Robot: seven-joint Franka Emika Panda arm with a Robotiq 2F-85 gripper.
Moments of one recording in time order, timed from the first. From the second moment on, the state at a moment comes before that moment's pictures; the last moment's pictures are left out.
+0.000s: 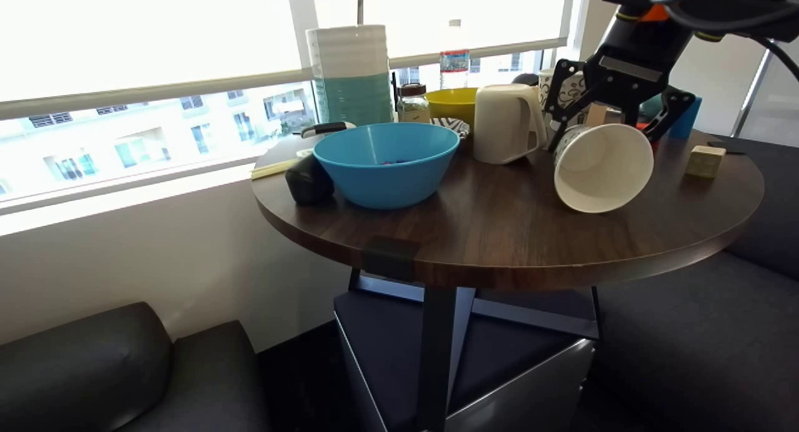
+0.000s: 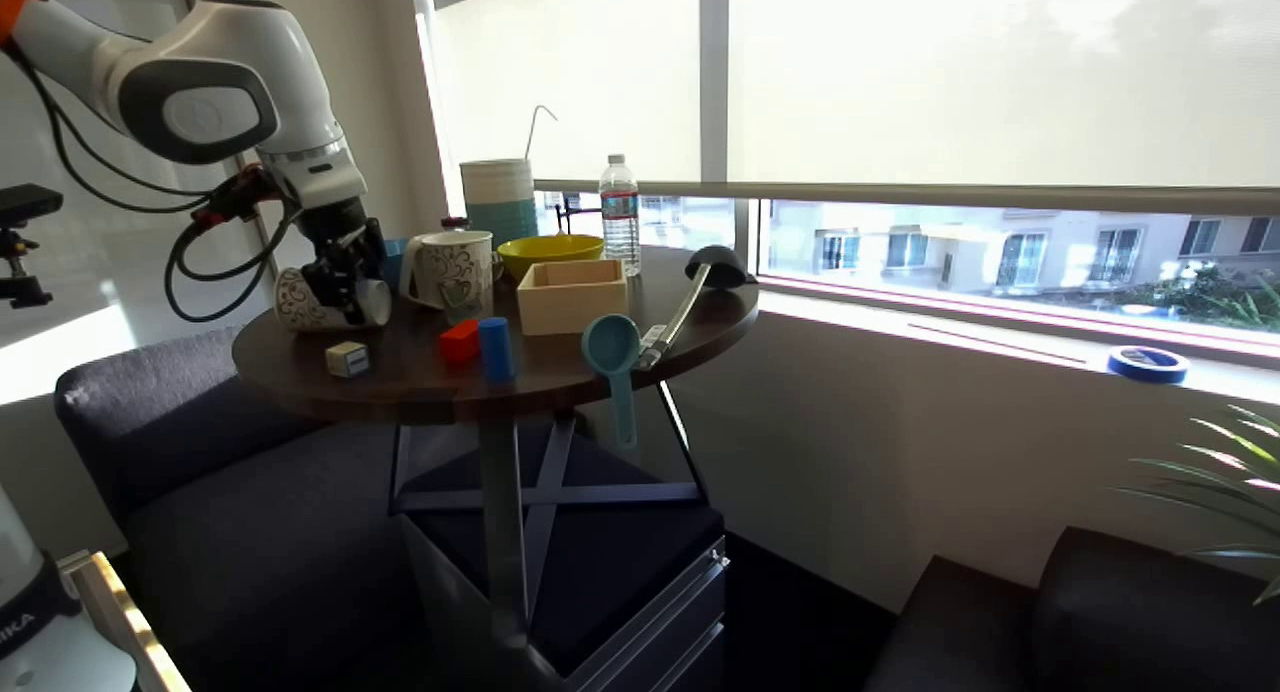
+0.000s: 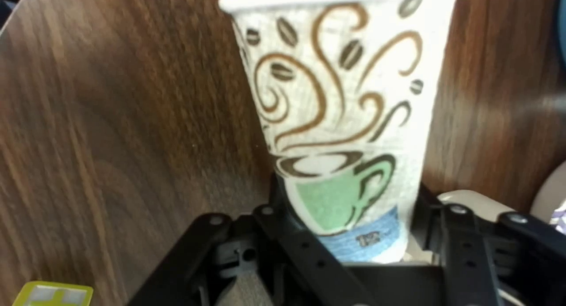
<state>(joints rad) -0.01 -0.56 0.17 -2.75 0.32 2.43 0.94</state>
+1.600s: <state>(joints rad) 0.33 -0.51 0.11 -2.75 0.19 3.02 0.45</state>
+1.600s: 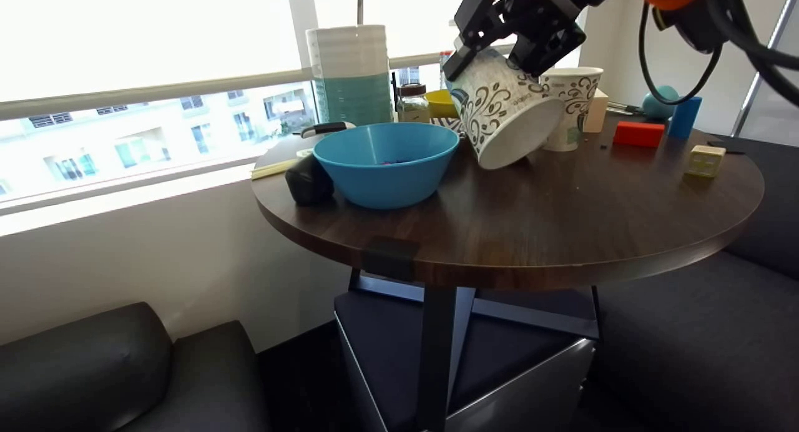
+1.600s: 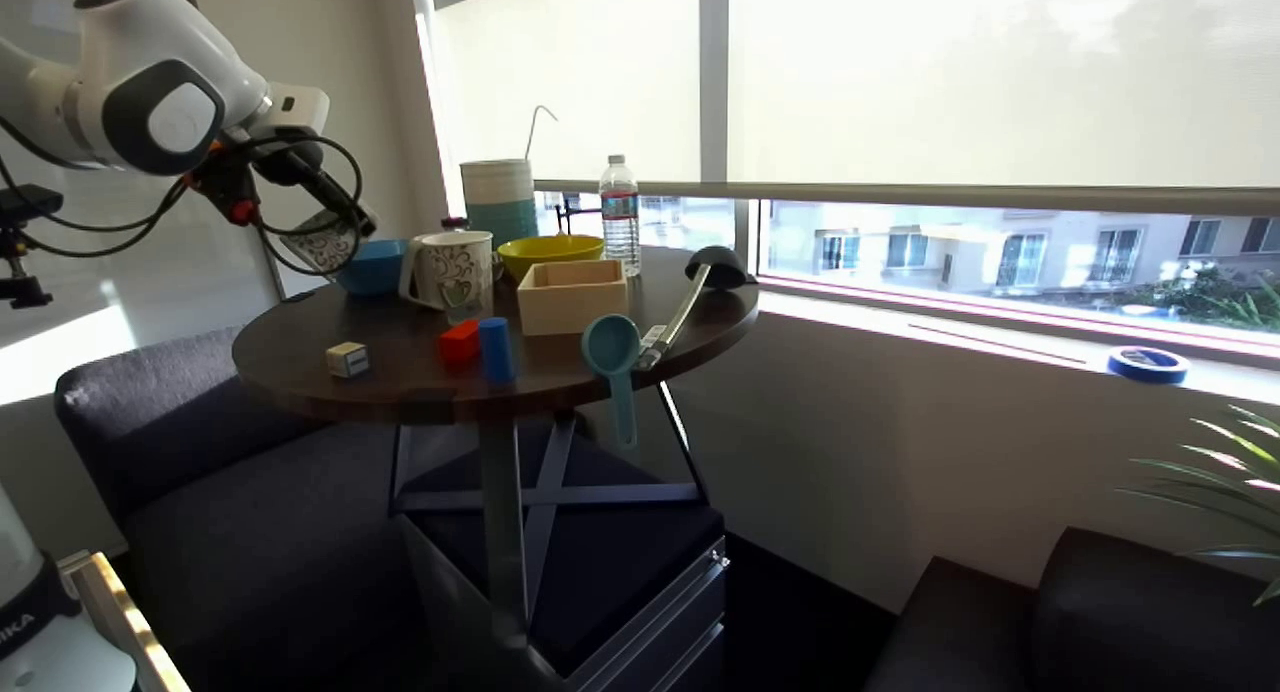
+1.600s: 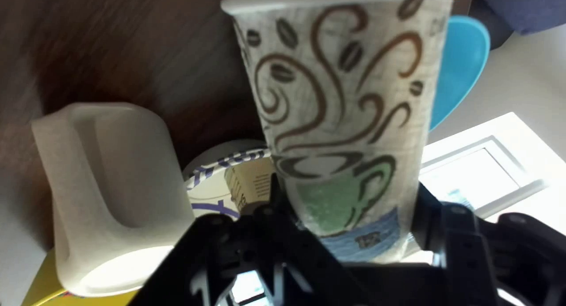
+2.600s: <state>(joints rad) 0.50 -0.57 -0.15 -2.75 0.31 2.83 0.01</state>
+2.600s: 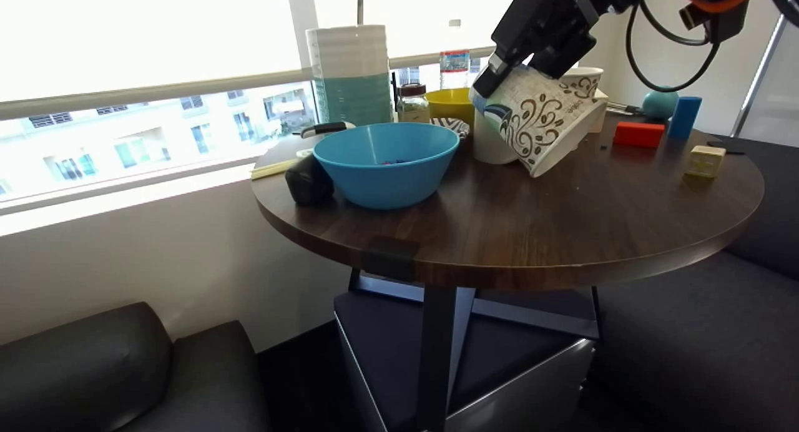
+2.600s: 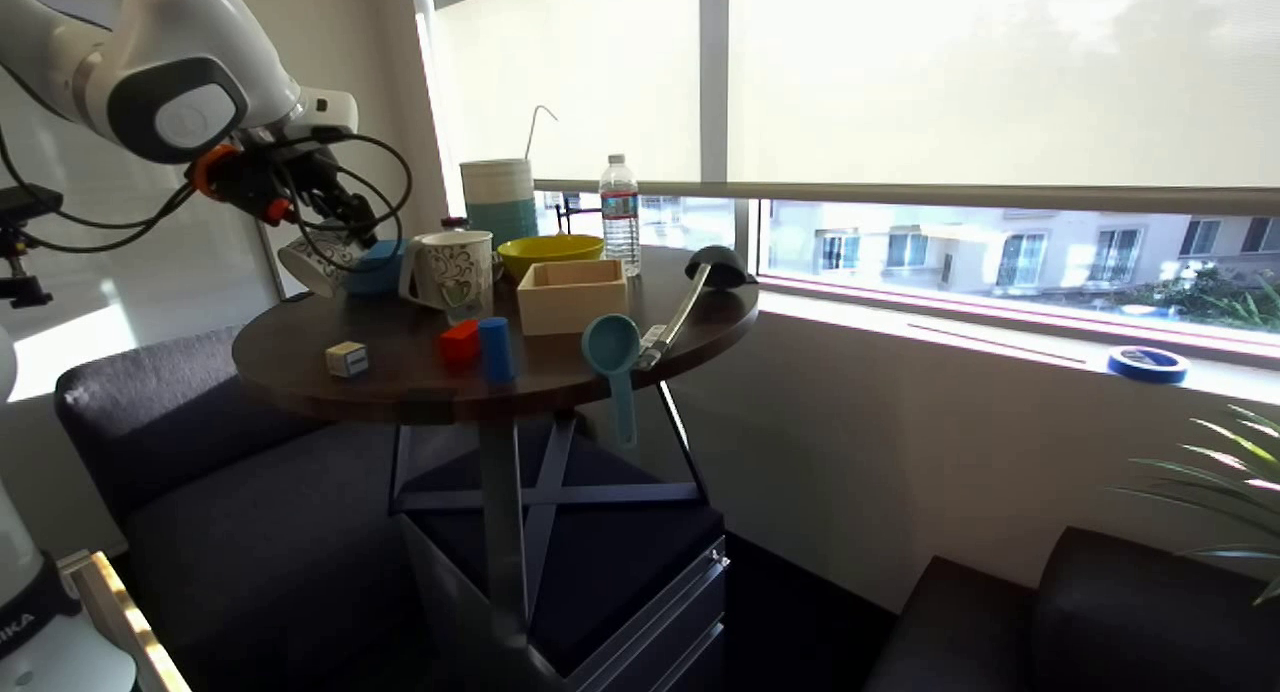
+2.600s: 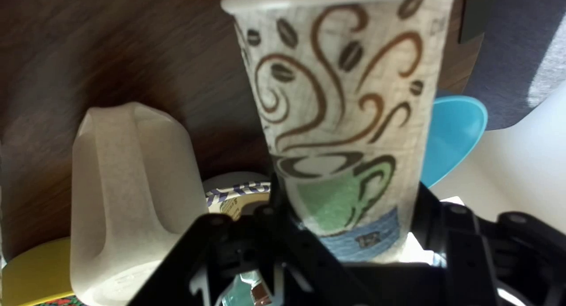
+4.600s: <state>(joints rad) 0.99 -0.57 -0.55 -2.75 0.44 3.02 -0.54</state>
